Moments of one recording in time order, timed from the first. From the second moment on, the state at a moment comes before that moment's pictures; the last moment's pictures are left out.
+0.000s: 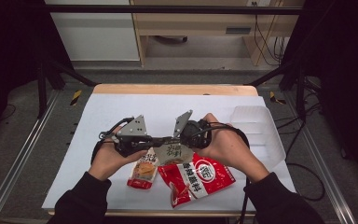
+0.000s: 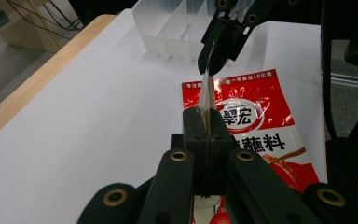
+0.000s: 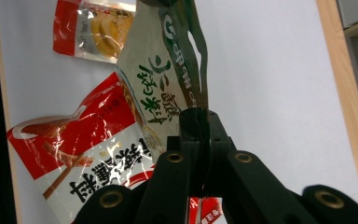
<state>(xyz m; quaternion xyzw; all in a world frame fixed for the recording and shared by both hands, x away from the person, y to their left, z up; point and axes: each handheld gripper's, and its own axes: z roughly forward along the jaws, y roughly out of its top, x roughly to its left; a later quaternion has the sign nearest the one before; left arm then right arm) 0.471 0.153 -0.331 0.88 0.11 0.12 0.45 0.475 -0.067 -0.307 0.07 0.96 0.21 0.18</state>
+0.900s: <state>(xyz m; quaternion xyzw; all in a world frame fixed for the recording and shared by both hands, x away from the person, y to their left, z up) 0.472 0.211 -0.367 0.82 0.27 0.17 0.47 0.488 -0.097 -0.254 0.10 0.94 0.20 0.26</state>
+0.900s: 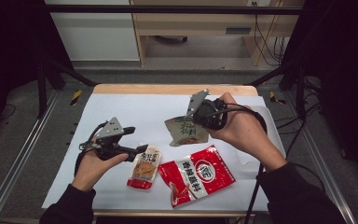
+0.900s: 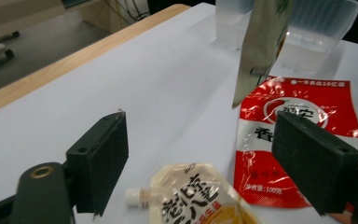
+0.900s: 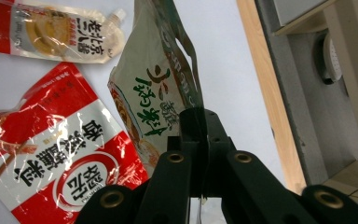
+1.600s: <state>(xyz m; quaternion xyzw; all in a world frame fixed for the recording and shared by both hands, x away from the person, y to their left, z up) 0.464 0.259 -0.423 0.80 0.34 0.20 0.46 0.500 -0.157 -0.211 0.15 0.90 0.22 0.33</state>
